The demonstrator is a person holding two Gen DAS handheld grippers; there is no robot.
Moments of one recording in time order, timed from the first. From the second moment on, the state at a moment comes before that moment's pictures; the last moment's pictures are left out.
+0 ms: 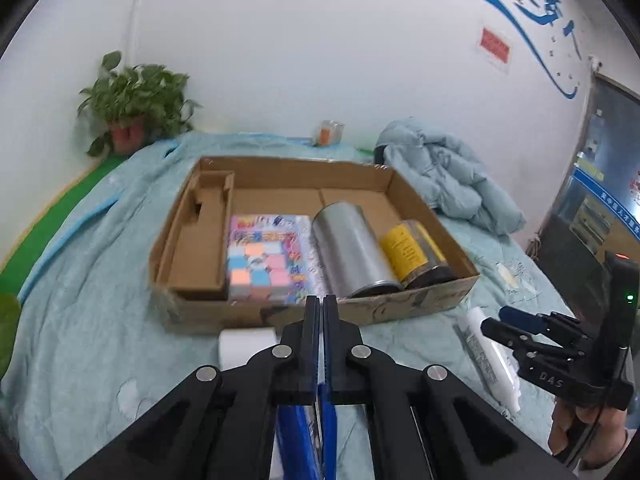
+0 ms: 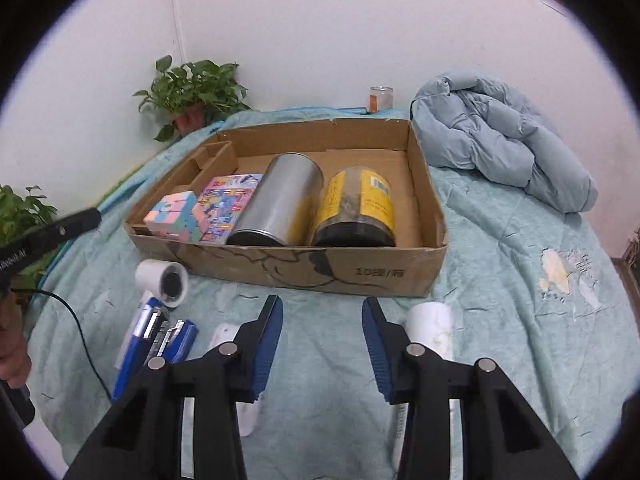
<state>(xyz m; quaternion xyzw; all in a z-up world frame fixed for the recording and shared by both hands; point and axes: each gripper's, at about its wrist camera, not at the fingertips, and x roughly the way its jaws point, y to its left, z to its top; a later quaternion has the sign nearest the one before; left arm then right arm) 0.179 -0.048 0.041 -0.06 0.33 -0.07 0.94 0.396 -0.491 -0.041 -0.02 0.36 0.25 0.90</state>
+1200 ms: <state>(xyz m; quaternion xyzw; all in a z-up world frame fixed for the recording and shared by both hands) 0.144 -0.128 -0.009 -0.08 0.47 -0.22 0.85 0.336 -0.560 -0.126 -0.06 0.47 0.23 0.85</state>
